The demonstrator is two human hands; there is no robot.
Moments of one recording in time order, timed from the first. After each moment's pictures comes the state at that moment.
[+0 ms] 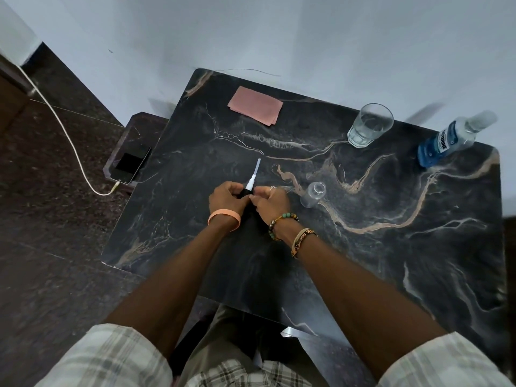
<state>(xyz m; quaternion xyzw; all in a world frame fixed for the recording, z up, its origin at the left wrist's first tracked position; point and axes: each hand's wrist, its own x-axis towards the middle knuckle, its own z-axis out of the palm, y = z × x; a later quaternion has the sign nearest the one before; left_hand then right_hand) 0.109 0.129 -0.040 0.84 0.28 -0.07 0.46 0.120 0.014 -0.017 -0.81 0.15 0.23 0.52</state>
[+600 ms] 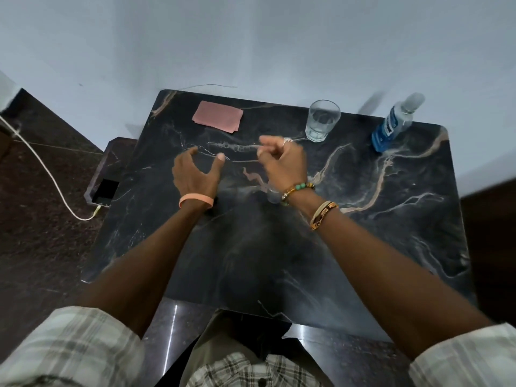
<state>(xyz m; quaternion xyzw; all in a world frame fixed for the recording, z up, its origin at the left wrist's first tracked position) 0.138 0.101 0.021 0.88 0.22 0.13 0.39 0.150 -0.078 0.078 -0.82 0.07 -0.03 0.57</state>
